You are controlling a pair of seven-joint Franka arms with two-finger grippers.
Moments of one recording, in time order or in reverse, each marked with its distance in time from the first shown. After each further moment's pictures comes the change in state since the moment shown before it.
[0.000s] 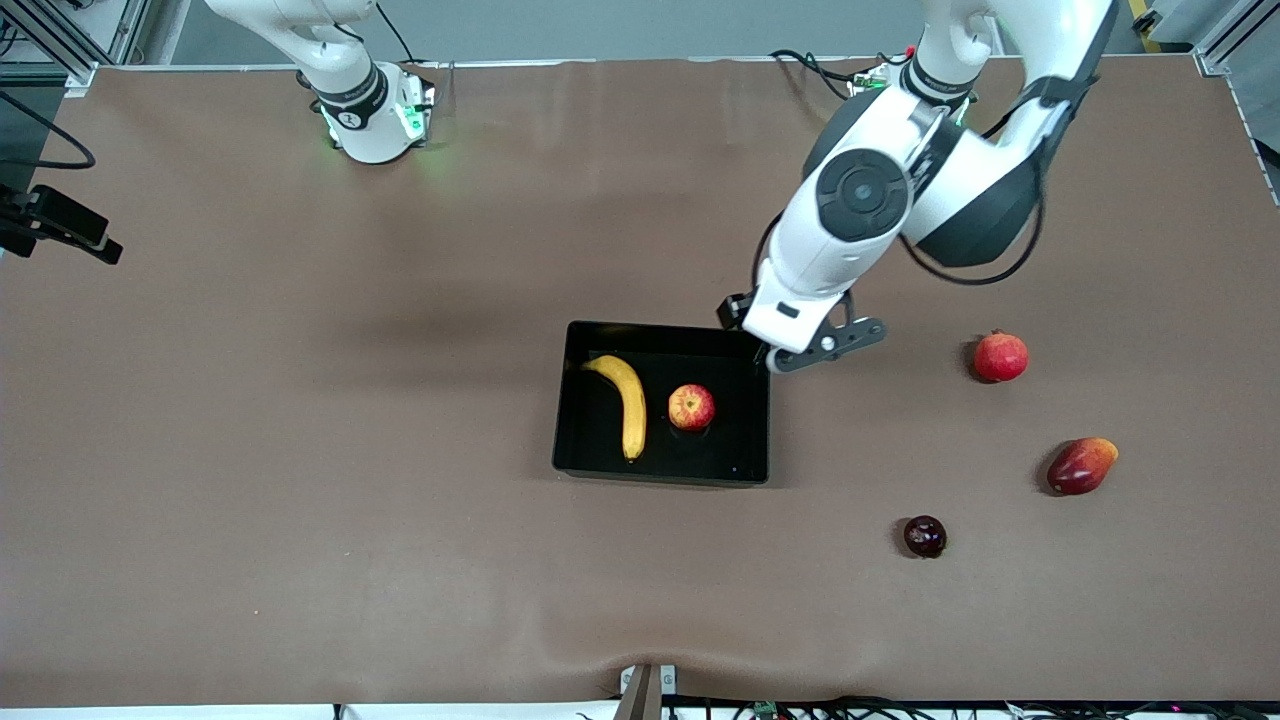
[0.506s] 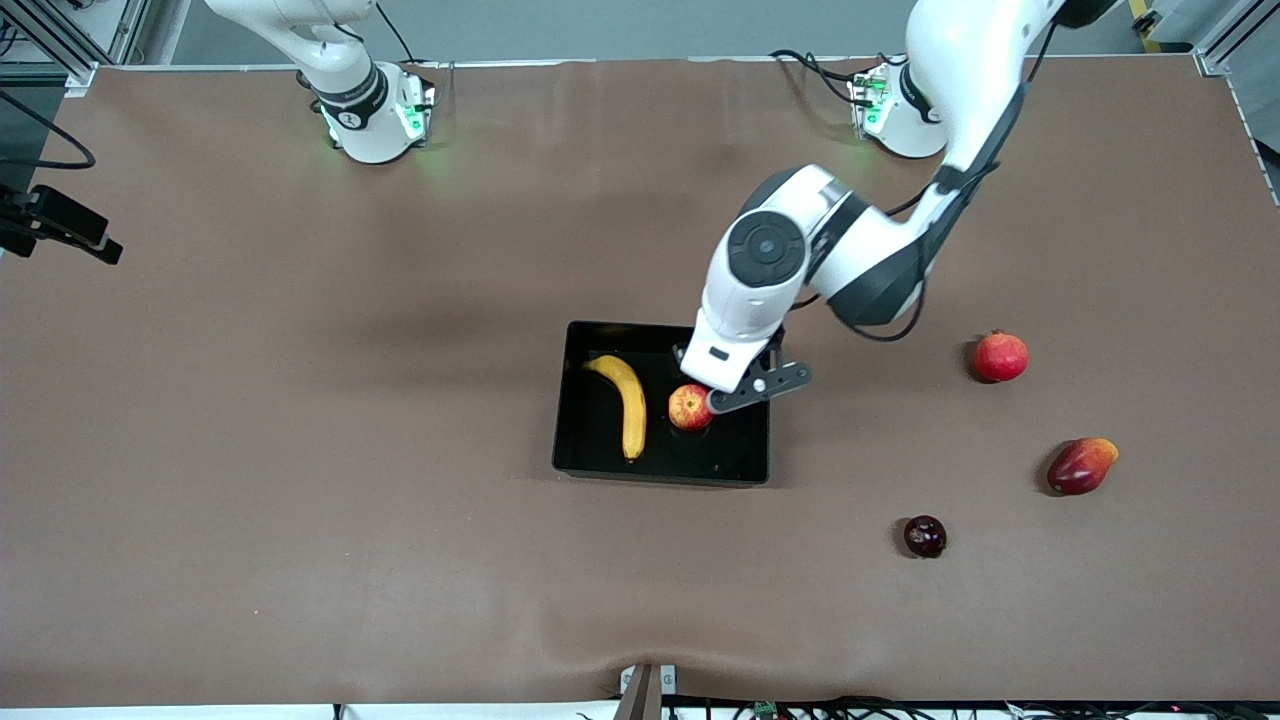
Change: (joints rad) left arm -0.079 0.193 0.006 0.026 0.160 0.250 -0.114; right arm 0.000 0.000 0.000 0.000 0.000 0.000 0.000
